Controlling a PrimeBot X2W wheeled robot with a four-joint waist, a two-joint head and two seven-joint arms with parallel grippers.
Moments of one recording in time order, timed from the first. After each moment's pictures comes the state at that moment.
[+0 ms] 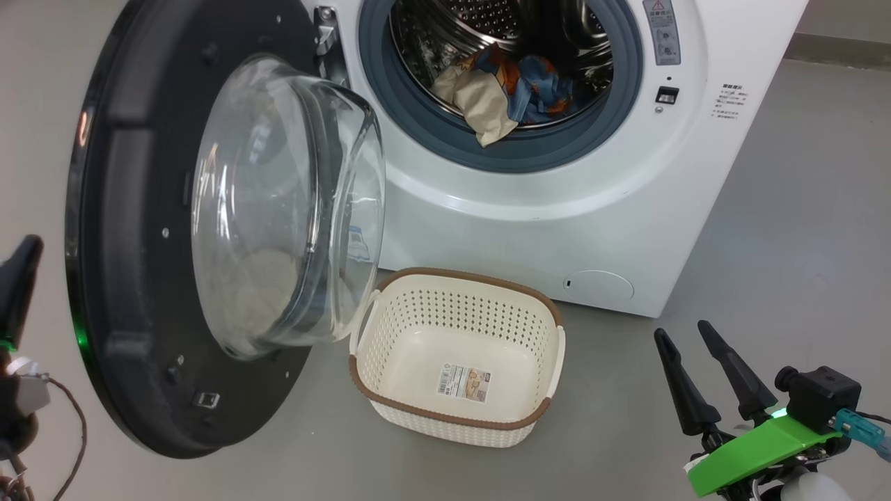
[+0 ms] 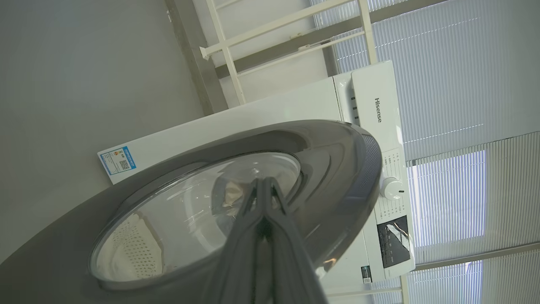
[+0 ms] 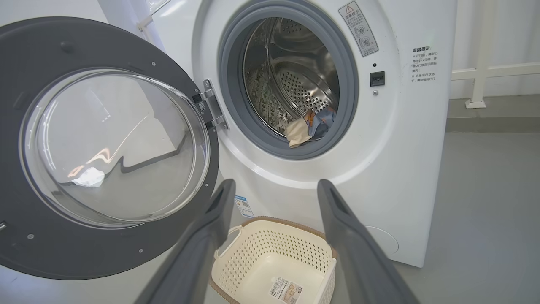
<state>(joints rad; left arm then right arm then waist) -0.38 0.15 0.37 0.01 -1.32 0.30 0.57 -0.12 -0.26 0.19 0.23 0.54 0.13 -0.26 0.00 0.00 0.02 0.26</state>
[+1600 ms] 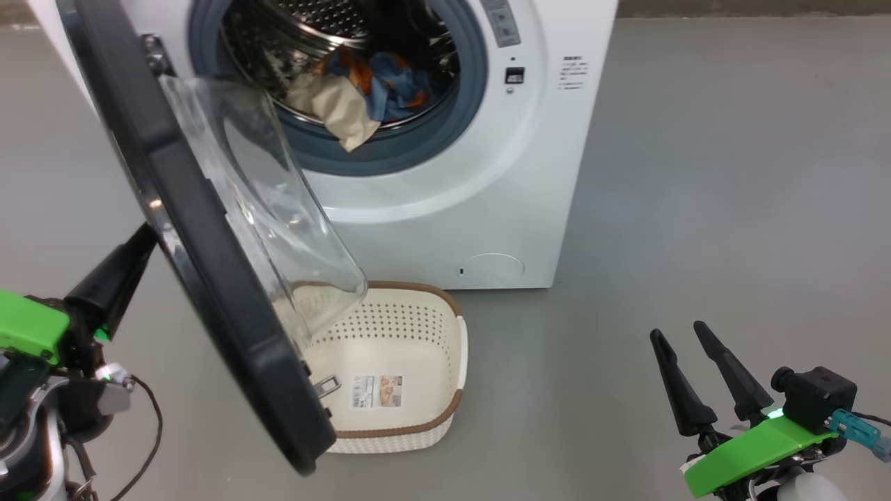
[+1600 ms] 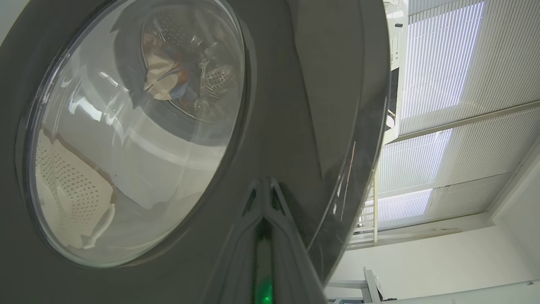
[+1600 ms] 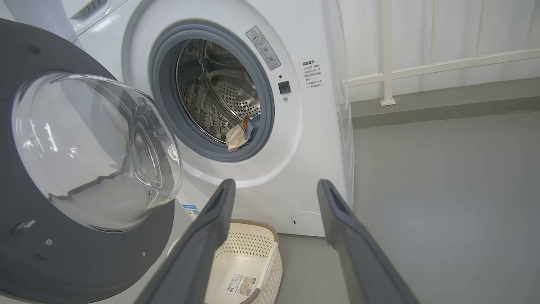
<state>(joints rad) -0.33 0.11 0.18 -0.24 -1.34 0.42 0.73 -0.12 -0.25 0.19 0.23 0.54 0.13 -0.26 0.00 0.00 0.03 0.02</state>
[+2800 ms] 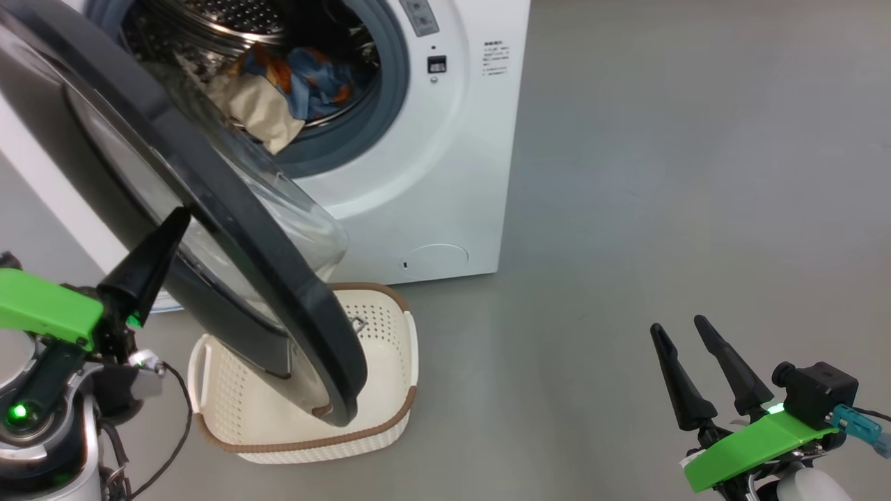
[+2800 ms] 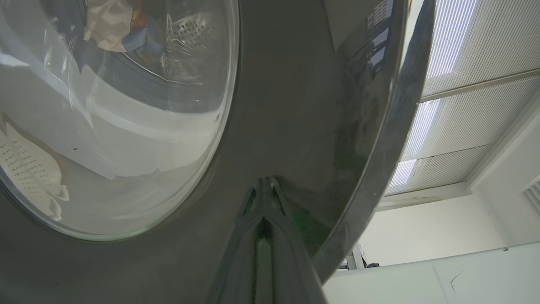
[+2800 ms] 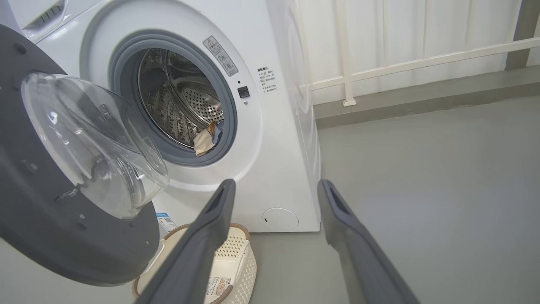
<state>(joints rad) -0.36 0.06 0.14 -0.20 -1.34 0.38 0.69 -0.13 -0.25 0.19 0.23 0.54 0.13 -0.26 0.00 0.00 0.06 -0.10</state>
